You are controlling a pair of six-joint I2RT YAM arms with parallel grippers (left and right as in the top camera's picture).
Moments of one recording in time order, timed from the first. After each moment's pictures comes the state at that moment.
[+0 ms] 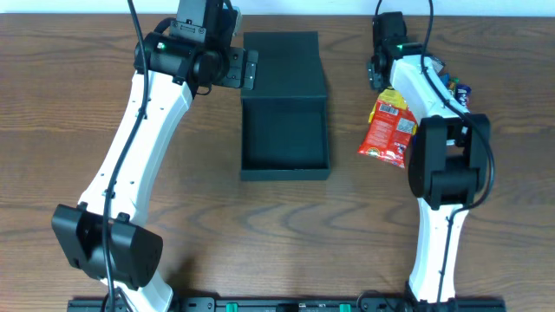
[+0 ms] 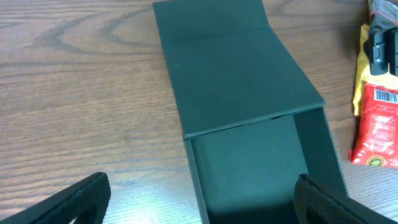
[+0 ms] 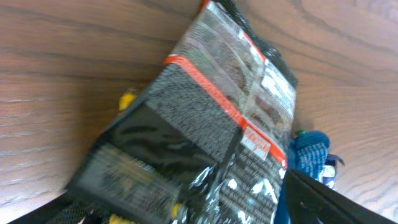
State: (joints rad) left arm -0.28 1.82 1.85 -1.00 0.10 -0.11; right arm 0.10 2.36 1.90 -0.65 0.51 -0.06
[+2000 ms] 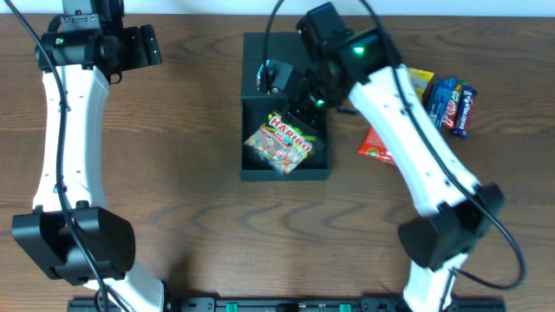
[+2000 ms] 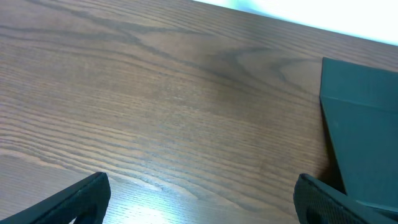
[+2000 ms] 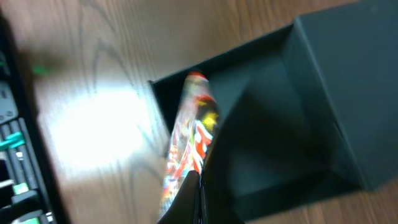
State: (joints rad) left arm 0.10 1.82 1.85 -0.95 0.00 -0.11; right arm 0.50 2.01 2.09 -1.39 -0.40 -0.62
